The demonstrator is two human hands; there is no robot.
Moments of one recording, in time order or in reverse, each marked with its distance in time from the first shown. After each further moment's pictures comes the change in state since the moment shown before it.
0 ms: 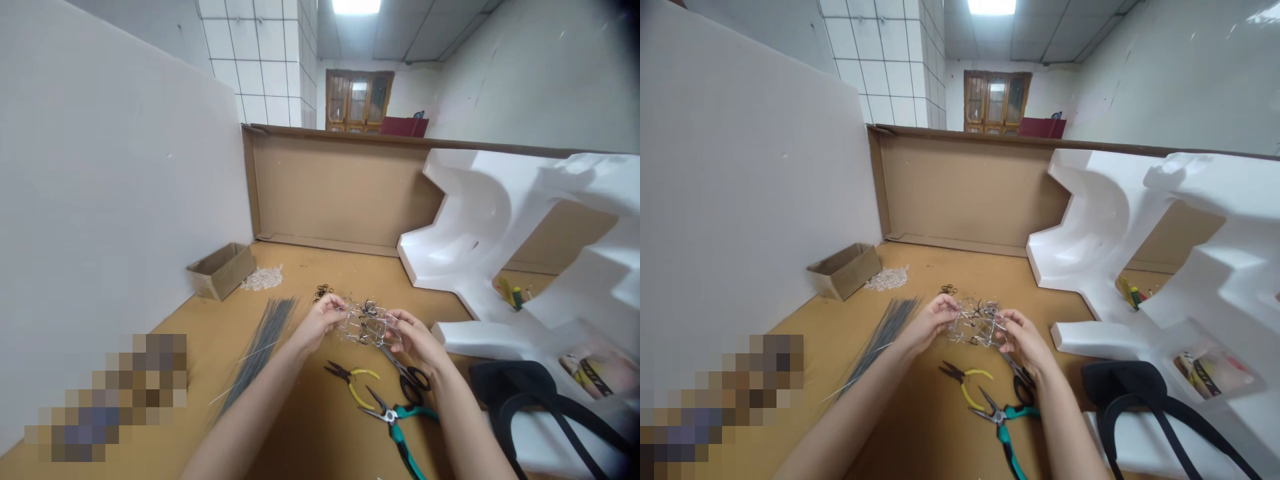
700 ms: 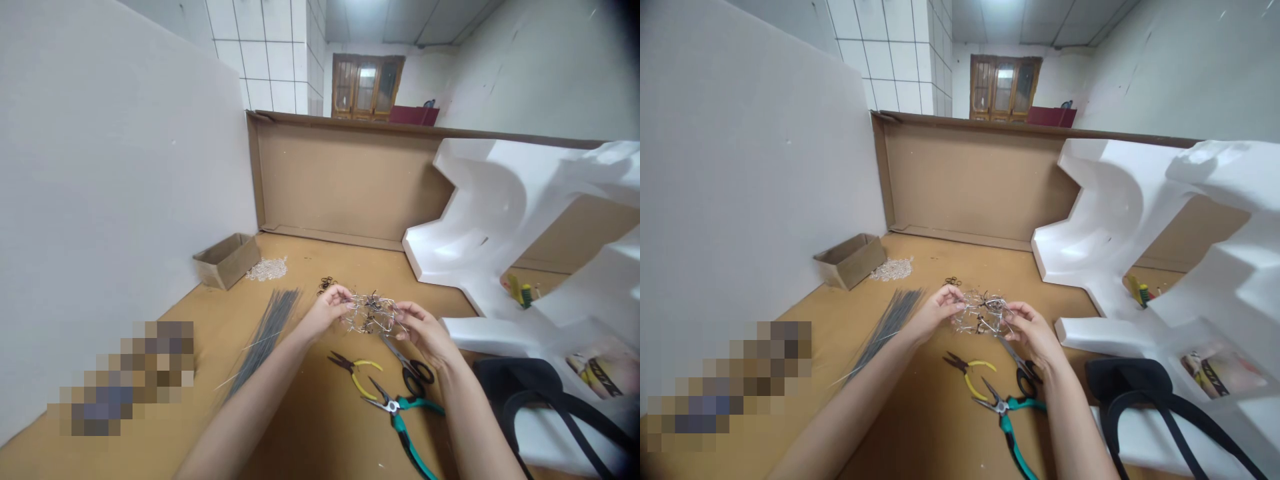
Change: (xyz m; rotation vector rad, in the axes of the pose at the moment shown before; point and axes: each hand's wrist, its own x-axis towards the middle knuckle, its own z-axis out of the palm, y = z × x) left_hand 0.002 0.001 -0.003 0.152 -0.046 0.094; right_hand 0.003 -0.005 -0.004 -0.041 -0.019 -0.061
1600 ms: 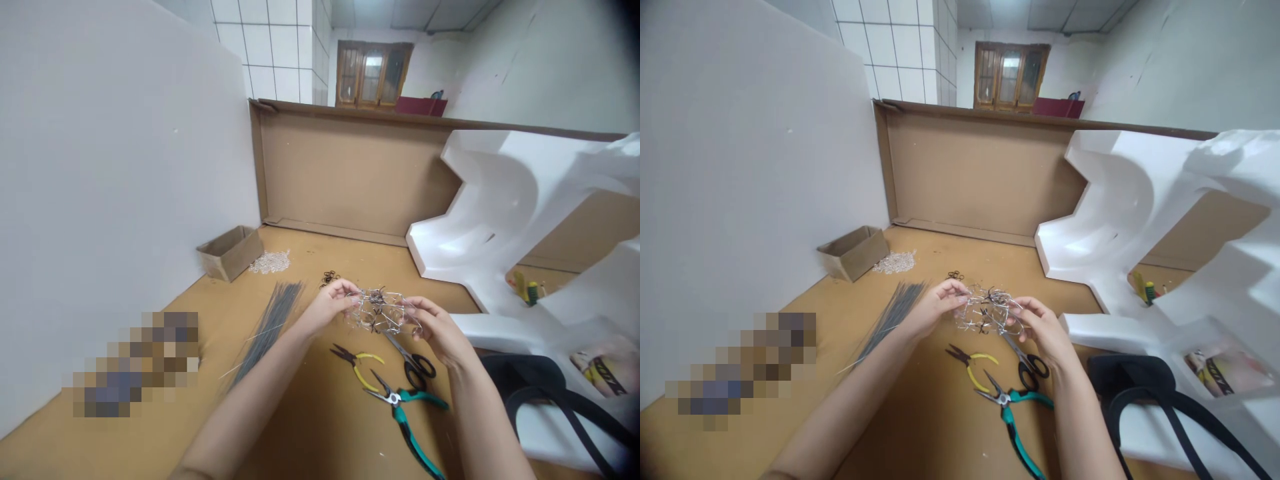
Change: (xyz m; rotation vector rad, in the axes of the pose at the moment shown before) left_hand -0.011 0.022 0.007 -0.026 -0.001 -0.011; right_hand -0.017 -0.021 0.008 -0.146 0.066 0.011
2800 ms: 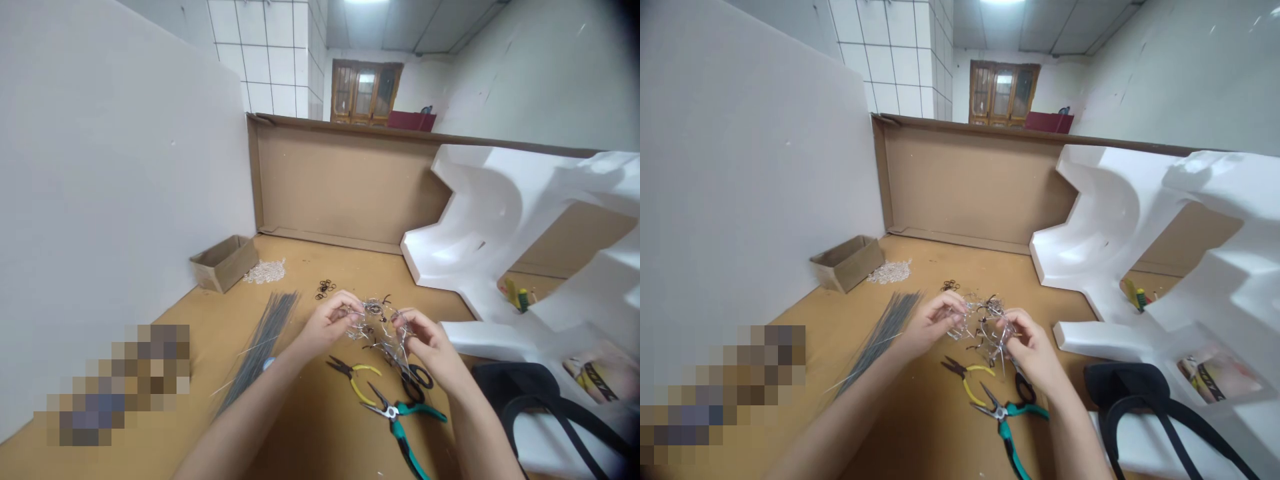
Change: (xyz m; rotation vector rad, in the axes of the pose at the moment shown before) left_hand -0.016 0.012 0.010 0.196 -0.115 0.361; right_hand -0.024 -0.008 0.018 -0.307 -0.118 -0.296
